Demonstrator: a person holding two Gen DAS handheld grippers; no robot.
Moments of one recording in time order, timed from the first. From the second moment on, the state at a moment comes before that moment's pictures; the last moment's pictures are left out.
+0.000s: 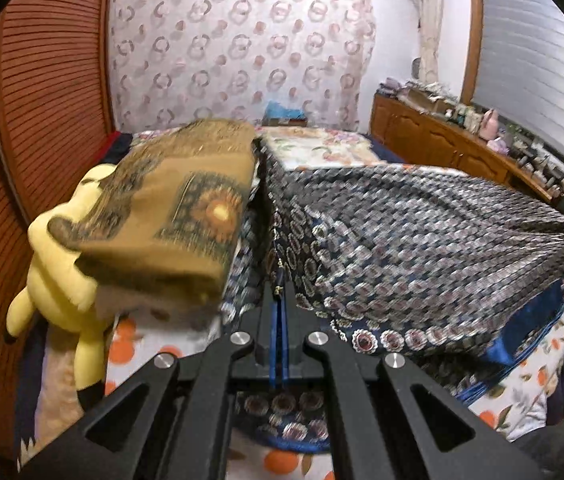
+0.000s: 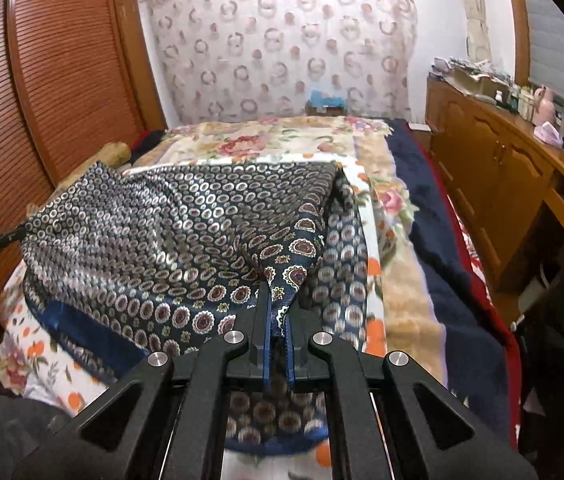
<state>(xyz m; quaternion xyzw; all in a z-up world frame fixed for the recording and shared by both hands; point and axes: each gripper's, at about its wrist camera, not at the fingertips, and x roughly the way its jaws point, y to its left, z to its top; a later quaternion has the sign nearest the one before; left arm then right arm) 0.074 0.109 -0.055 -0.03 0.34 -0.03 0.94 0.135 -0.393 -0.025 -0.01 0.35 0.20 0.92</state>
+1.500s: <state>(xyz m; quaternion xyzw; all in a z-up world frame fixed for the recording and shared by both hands) 0.085 0.124 -0.109 -0.04 0.40 0.02 0.91 0.138 -0.268 -0.073 -0.08 0.37 0.24 0.89</state>
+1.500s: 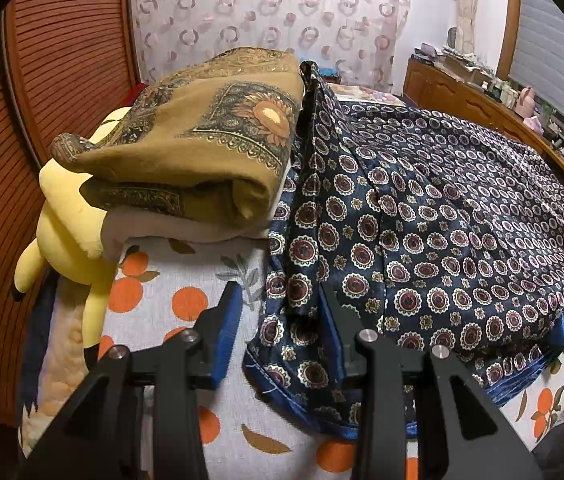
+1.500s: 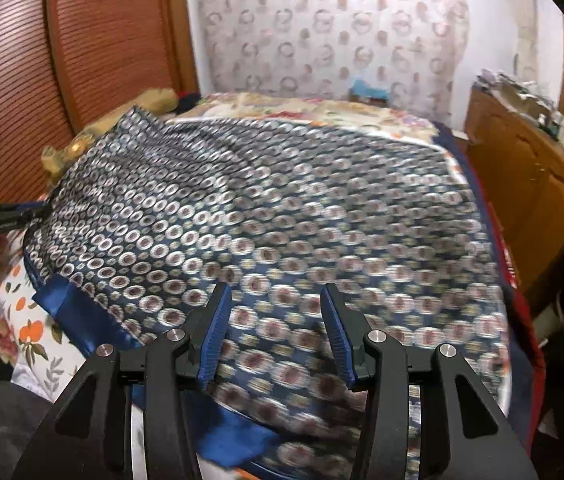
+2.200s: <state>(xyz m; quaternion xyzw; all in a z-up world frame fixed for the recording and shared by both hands) 0.084 0.127 -0.108 -0.07 0.40 -0.02 0.91 0.145 -0.227 -0.104 -0.13 0.40 0.25 0.87</state>
